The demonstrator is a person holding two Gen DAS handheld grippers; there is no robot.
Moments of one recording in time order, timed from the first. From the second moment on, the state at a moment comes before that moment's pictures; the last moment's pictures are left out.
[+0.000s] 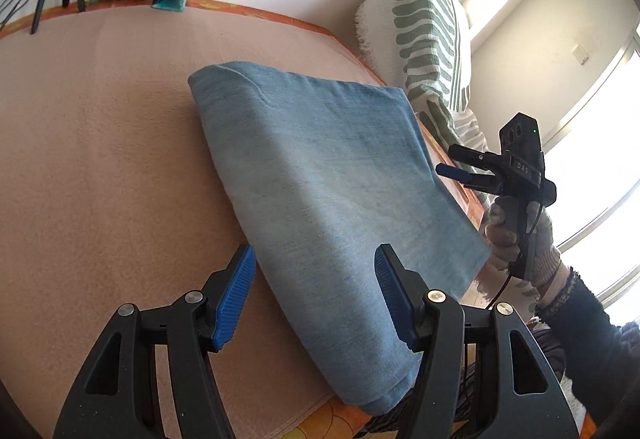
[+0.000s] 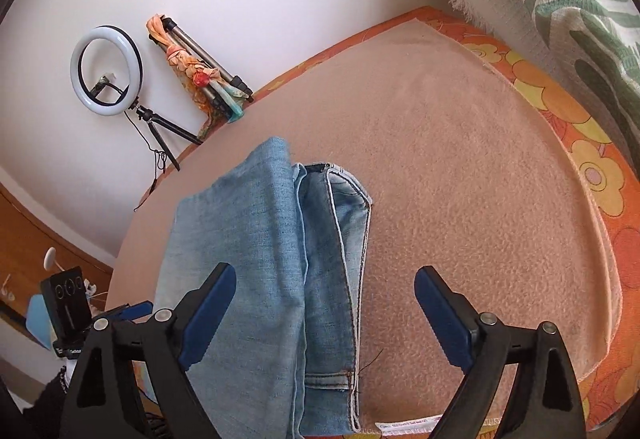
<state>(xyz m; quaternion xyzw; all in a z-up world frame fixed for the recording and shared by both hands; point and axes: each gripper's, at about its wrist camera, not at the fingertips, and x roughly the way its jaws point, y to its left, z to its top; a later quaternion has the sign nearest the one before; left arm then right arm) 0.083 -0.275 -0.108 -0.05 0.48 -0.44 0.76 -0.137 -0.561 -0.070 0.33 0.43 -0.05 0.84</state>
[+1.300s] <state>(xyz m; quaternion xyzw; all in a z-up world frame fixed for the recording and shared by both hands) 0.097 -0.308 -0.070 -0.10 0.43 -0.45 0.77 -0.110 -0.457 -0.008 0.11 0.40 -0.03 0.91</state>
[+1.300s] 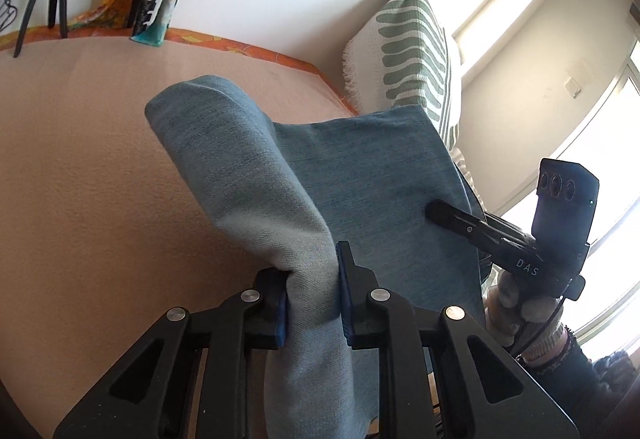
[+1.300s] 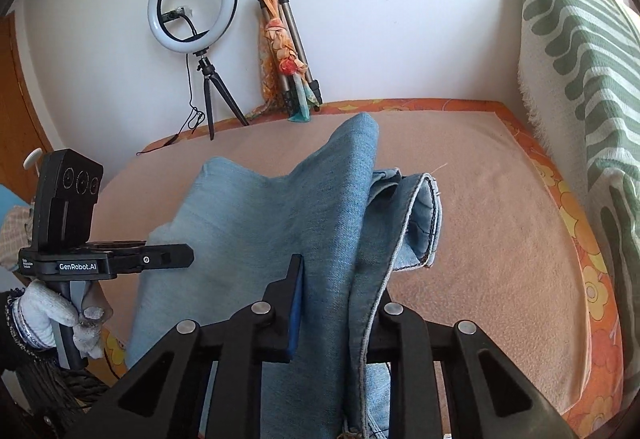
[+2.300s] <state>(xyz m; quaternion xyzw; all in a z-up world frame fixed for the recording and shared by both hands) 0.259 -0.406 0.014 -0.06 0.36 -0.45 0.81 0.067 -0.560 0.055 0.09 0.35 -0.10 0.93</state>
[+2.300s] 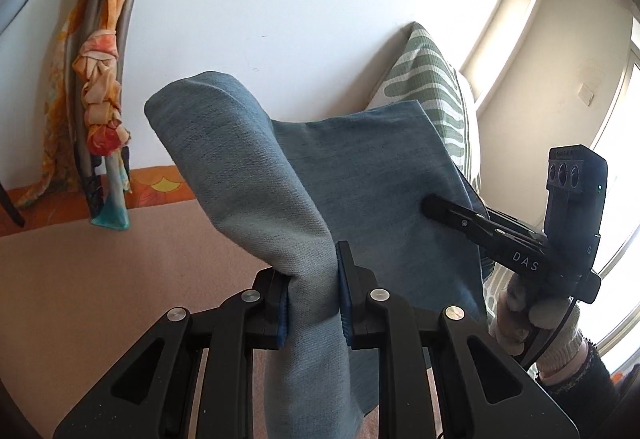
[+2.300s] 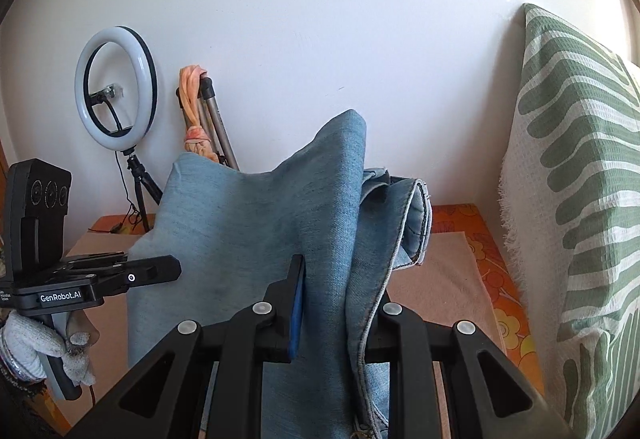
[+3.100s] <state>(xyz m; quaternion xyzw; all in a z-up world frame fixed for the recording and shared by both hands) 0.373 -0.465 -0.075 0.04 0.41 -0.36 0.84 0.205 -0.655 -0.070 0.06 0.45 -0.17 0.87</state>
